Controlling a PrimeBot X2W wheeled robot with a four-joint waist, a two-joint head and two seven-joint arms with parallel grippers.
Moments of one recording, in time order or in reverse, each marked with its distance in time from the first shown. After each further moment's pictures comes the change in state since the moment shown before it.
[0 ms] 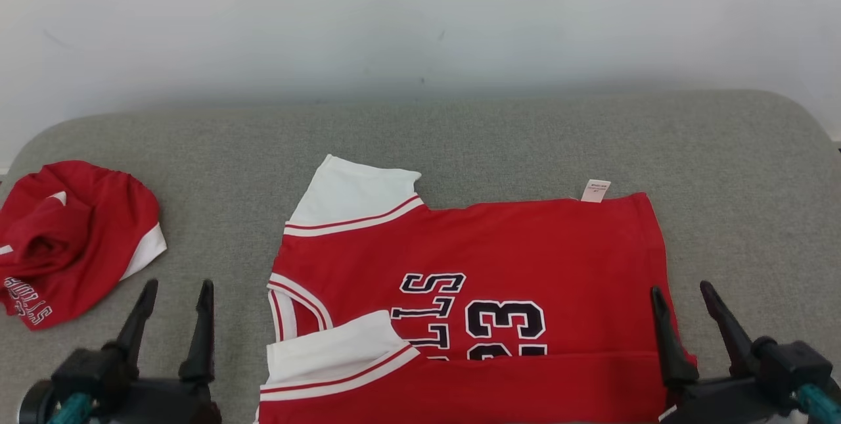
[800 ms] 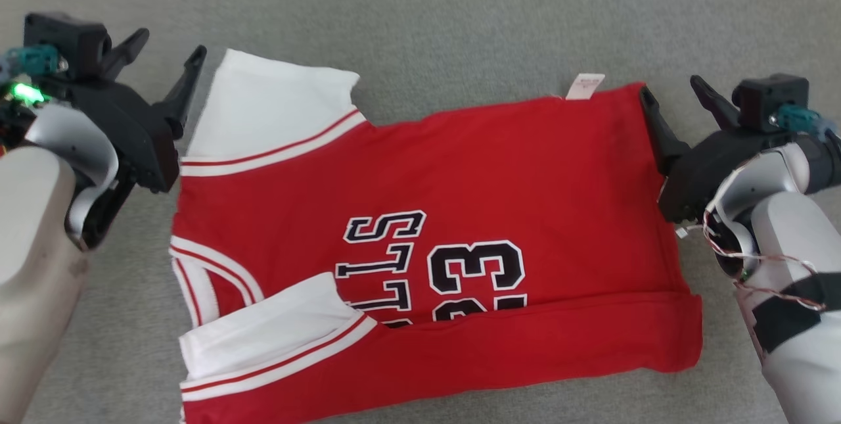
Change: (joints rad) left arm -0.919 0.323 -0.598 0.413 -0.409 -0.008 0.325; right arm -0.743 -0.138 0.159 0.435 0.064 0.000 0.308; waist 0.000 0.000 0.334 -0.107
